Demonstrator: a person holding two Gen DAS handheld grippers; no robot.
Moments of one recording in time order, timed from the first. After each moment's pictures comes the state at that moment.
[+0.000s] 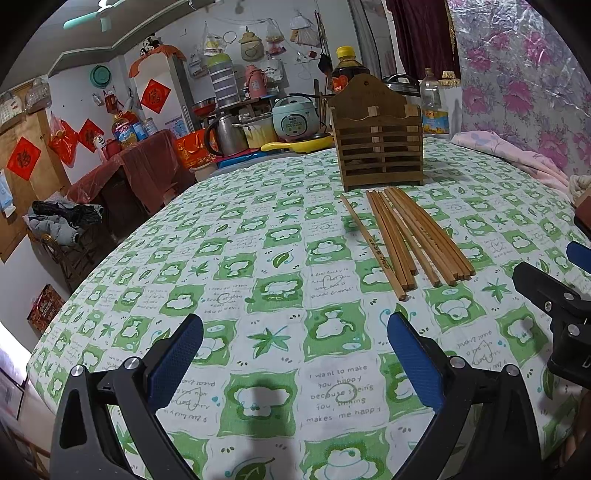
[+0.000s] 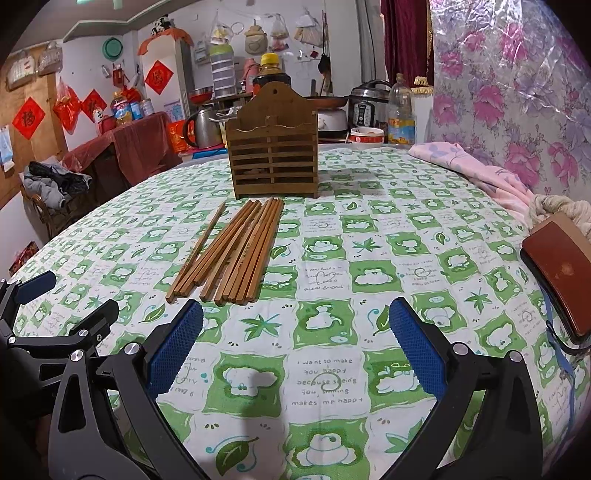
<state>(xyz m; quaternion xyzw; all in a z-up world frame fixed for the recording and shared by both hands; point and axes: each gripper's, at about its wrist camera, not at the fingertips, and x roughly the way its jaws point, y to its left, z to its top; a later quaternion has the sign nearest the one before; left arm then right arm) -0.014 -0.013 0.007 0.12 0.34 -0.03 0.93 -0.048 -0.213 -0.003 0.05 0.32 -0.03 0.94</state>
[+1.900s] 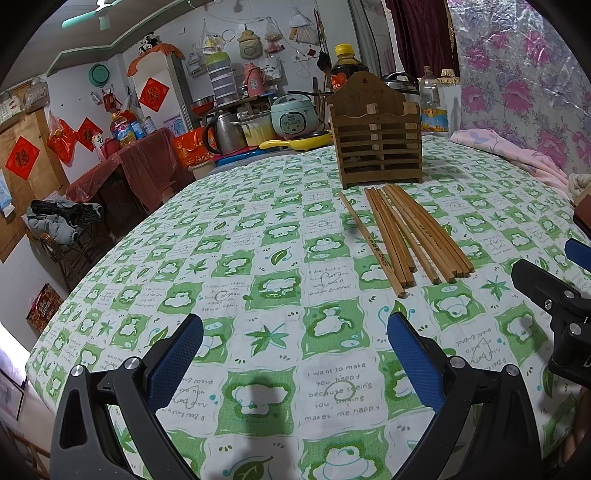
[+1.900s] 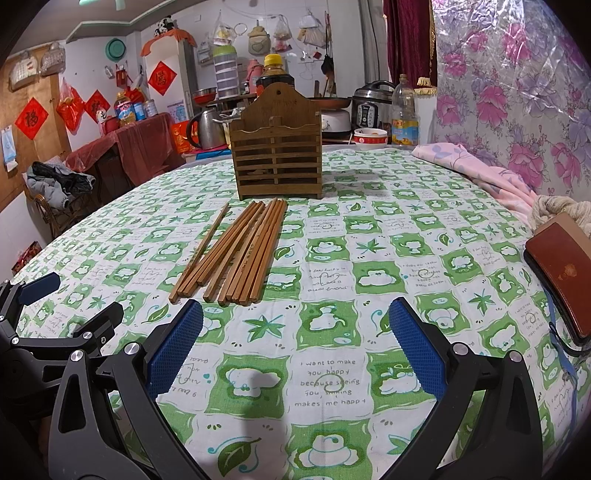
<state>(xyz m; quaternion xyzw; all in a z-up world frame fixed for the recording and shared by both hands) -0.014 -0.012 0.006 0.12 0.34 -0.03 0.93 -0.045 -0.211 -0.004 0.05 0.32 -0.03 0.94</state>
